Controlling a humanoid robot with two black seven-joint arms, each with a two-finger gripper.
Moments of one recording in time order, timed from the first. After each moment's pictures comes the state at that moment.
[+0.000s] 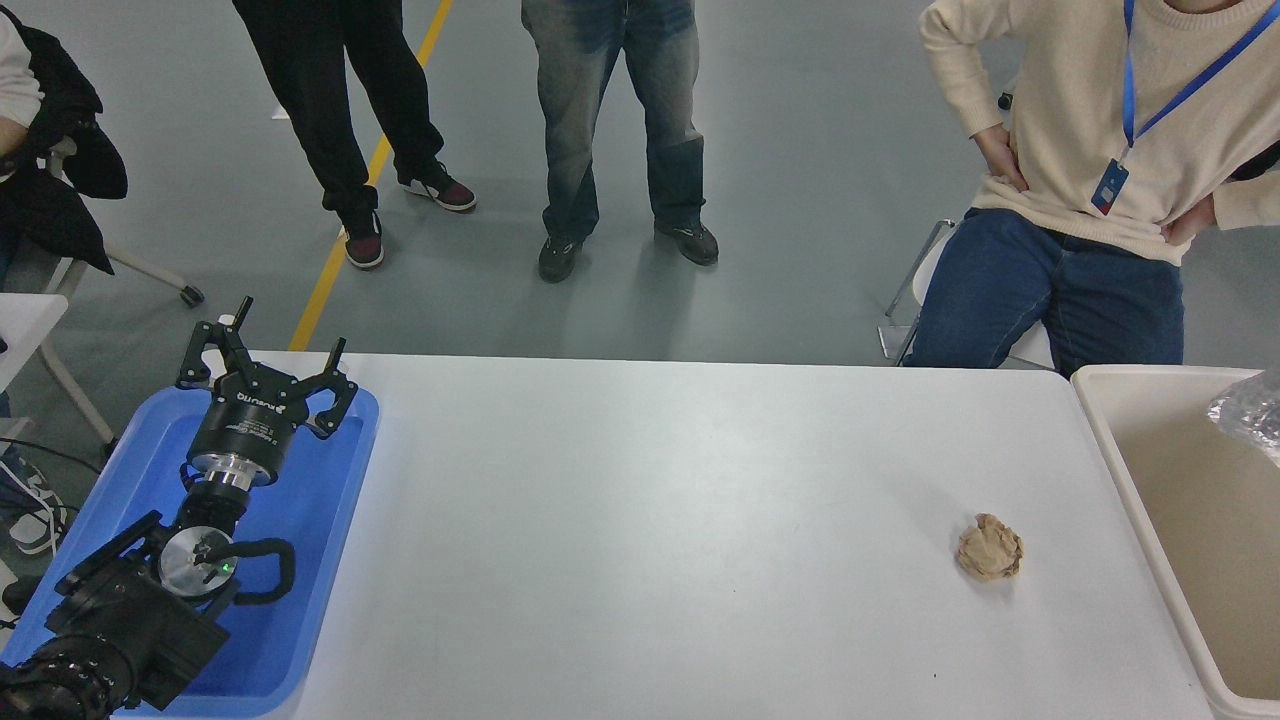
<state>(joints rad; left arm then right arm) -0.60 0.23 -0.91 -0.31 -0.13 -0.76 -0.37 0.63 -0.70 -0.34 0.22 -0.08 -0.07 -0.02</state>
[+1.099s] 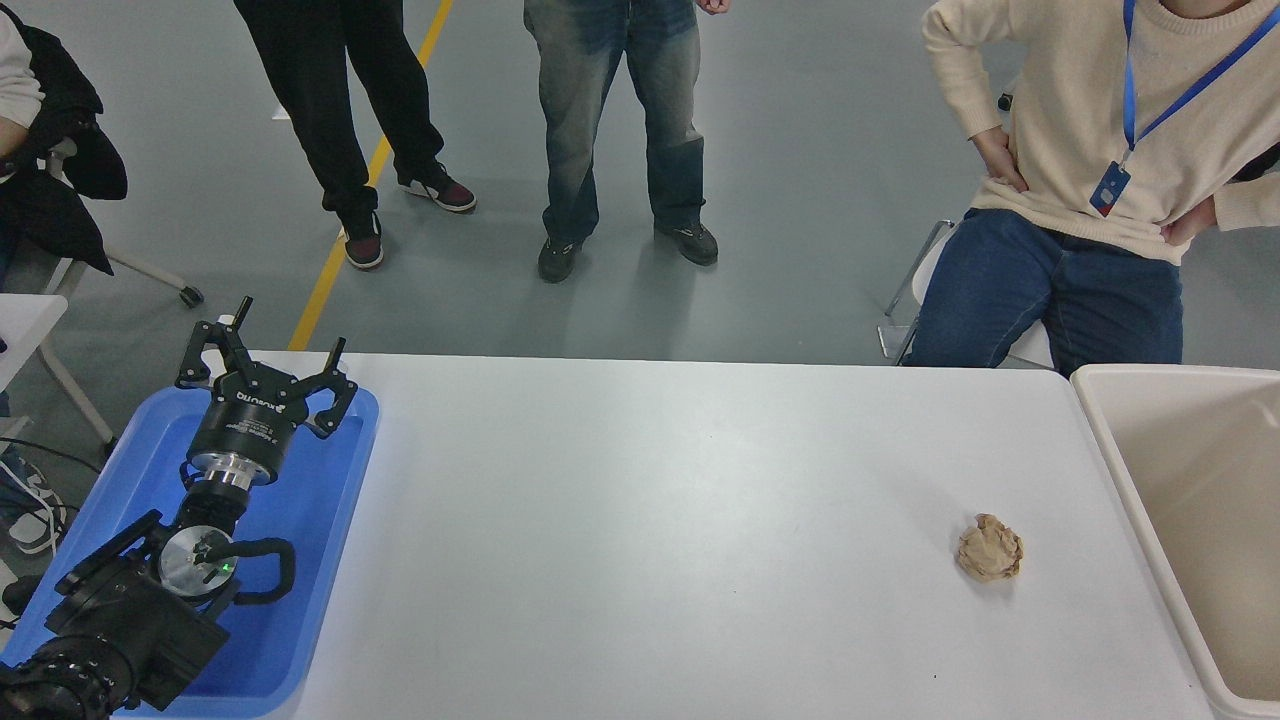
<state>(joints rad) -0.60 0.23 -0.91 -0.31 -0.13 -0.76 -0.37 0.60 -0.64 -0.30 0.22 -0.09 -0.19 -0.04</state>
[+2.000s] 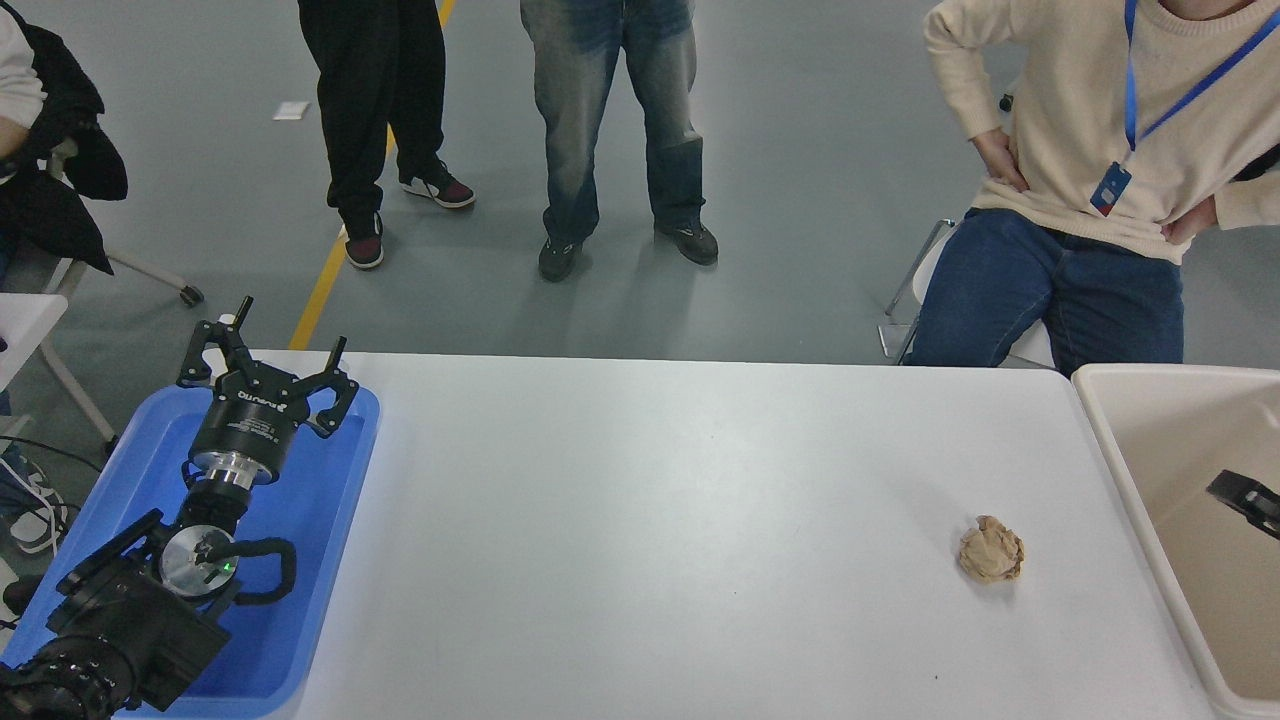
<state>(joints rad) -0.60 0.23 -0.91 -0.31 -0.13 -0.77 -0.36 1.12 -0.88 -0.82 1.05 -0.36 -0.19 -0.04</state>
